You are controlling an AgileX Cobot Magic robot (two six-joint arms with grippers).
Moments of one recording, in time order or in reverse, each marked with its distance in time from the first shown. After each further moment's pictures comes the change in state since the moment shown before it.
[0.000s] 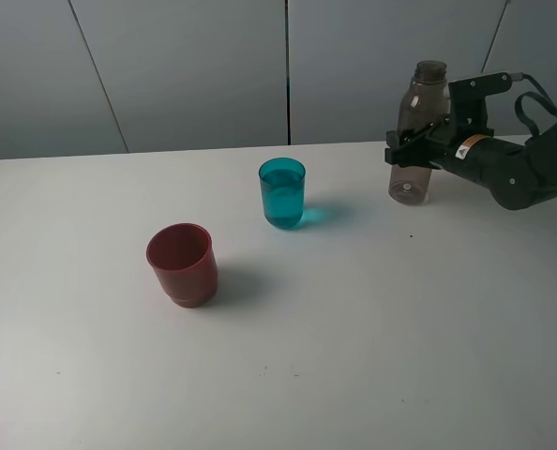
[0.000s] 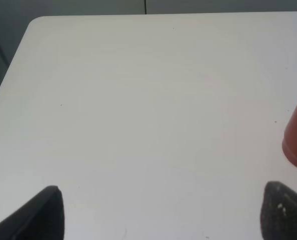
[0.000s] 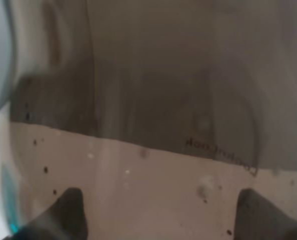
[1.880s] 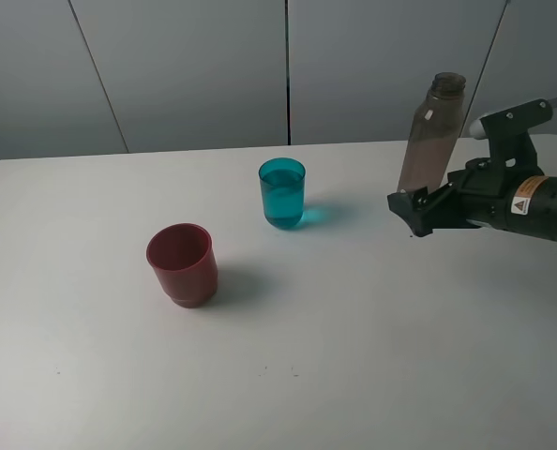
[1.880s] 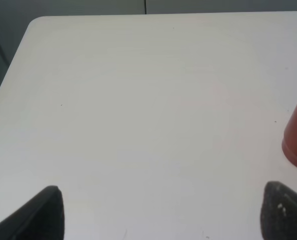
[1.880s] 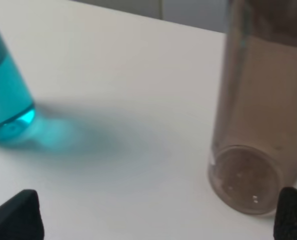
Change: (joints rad) left arm 0.000 0.000 0.000 0.000 0.000 0.004; right arm 0.060 -0.440 0.458 -0.243 0.175 0.143
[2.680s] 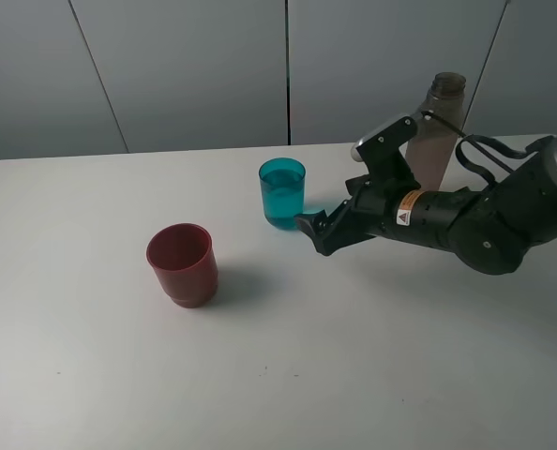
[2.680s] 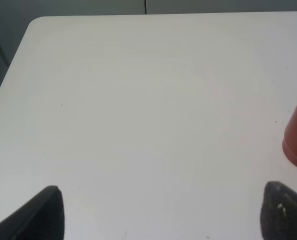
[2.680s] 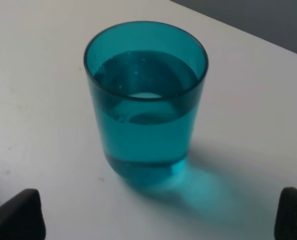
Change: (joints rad) left arm 0.000 0.000 0.000 0.000 0.000 0.000; right arm 0.320 0.290 -0.200 0.217 -0.110 -0.184
